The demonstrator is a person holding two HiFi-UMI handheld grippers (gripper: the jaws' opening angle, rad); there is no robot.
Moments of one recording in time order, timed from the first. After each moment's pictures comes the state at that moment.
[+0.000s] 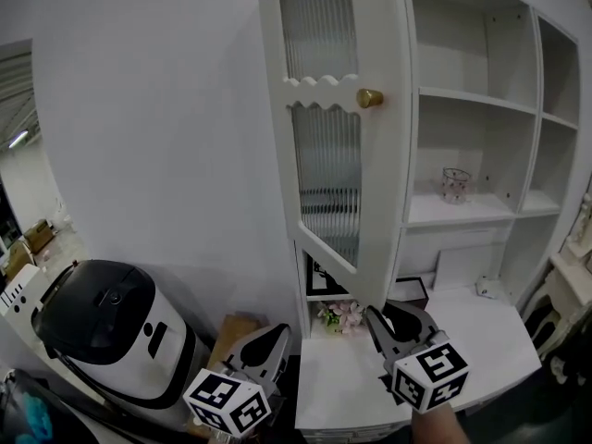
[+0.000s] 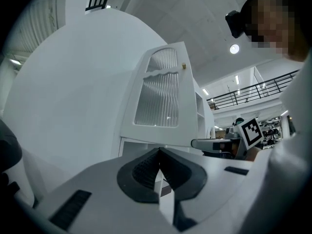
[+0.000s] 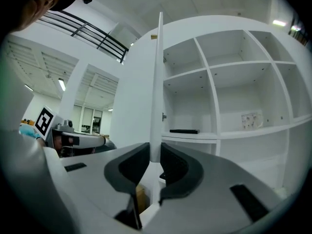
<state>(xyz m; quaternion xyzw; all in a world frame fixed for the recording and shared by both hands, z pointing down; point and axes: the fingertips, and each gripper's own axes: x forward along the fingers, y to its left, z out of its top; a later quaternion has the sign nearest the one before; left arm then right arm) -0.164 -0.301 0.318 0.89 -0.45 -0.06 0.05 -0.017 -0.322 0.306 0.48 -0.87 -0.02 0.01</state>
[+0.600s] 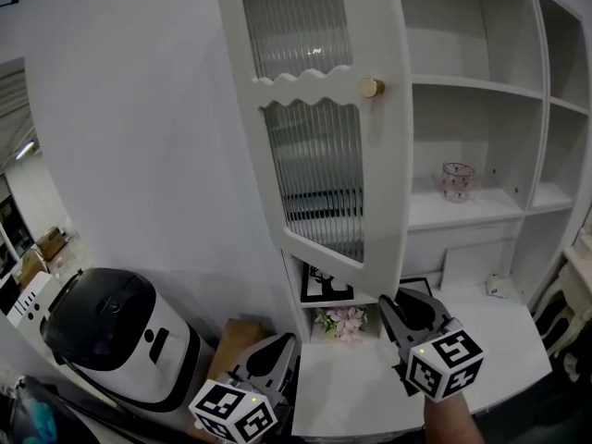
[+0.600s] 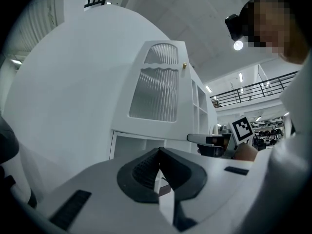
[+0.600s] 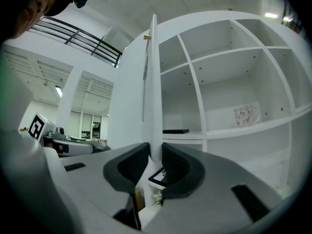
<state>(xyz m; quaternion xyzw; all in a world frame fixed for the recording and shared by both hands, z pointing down) -0.117 -0.327 0.332 0.88 -0.46 -0.04 0.06 0.046 -0.377 0.307 0.48 -0.88 0.00 -0.01</state>
